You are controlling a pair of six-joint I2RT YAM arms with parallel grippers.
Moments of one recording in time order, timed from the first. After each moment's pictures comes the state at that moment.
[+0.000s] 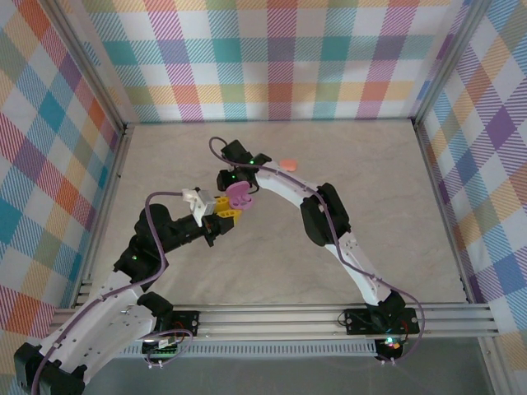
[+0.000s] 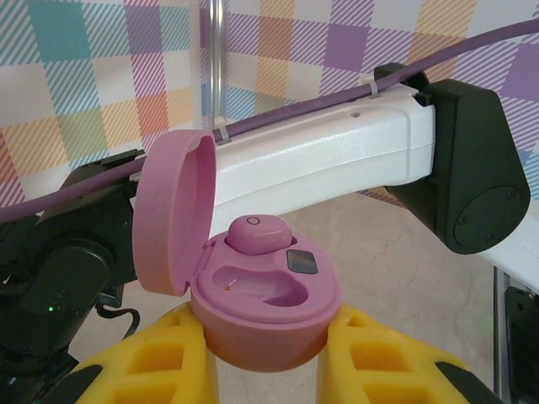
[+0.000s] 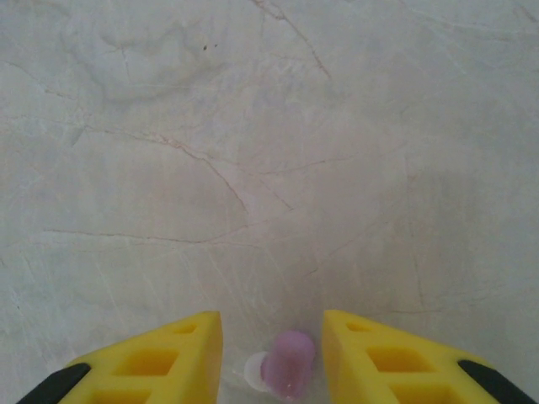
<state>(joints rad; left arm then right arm) -0.54 0.69 0.56 0.06 0.48 -0.03 0.78 2.58 2.30 -0.67 -0.14 0.51</state>
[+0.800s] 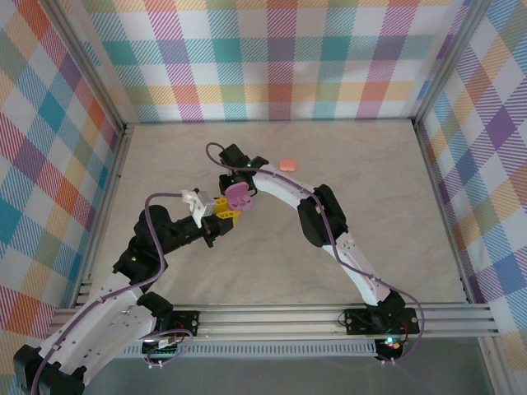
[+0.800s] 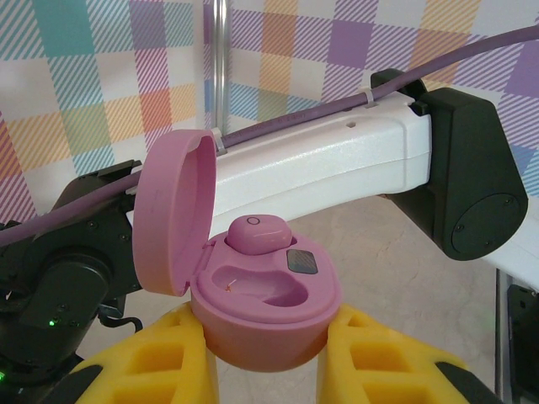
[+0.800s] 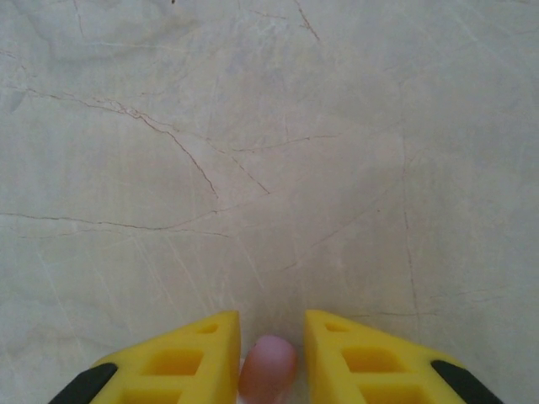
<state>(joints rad) -0.54 0.68 0.56 0.05 0.47 -0.03 0.79 2.61 2.32 -0.70 -0.09 0.45</state>
